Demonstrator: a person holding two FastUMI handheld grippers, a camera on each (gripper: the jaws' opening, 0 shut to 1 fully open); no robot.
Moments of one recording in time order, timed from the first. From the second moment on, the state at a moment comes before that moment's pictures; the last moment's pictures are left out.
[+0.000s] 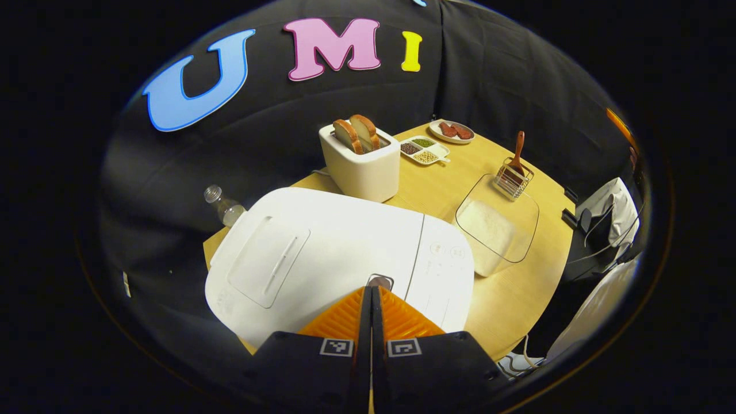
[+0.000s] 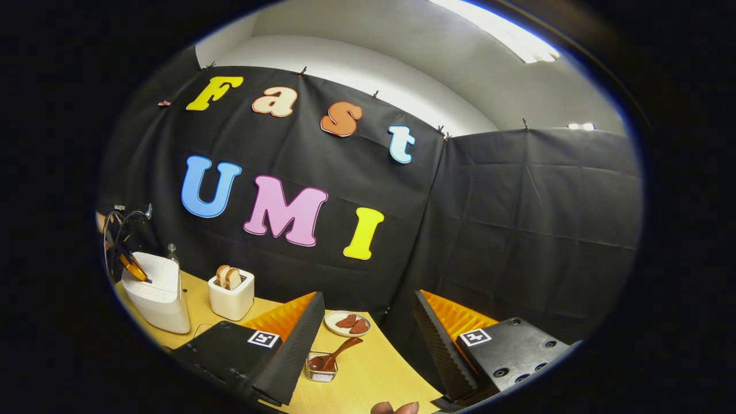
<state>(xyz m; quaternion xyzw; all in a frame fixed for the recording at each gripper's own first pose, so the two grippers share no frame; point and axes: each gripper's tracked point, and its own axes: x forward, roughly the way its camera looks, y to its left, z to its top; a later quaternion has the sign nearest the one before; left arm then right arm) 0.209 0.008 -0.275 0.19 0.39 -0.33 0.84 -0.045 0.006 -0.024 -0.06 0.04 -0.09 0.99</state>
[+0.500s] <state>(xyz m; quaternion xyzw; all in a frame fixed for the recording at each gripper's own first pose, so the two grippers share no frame) 0.213 0.027 -0.094 0.16 0.10 -0.21 0.96 -0.070 -0.001 -0.012 -0.06 0.03 -0.08 0.99</state>
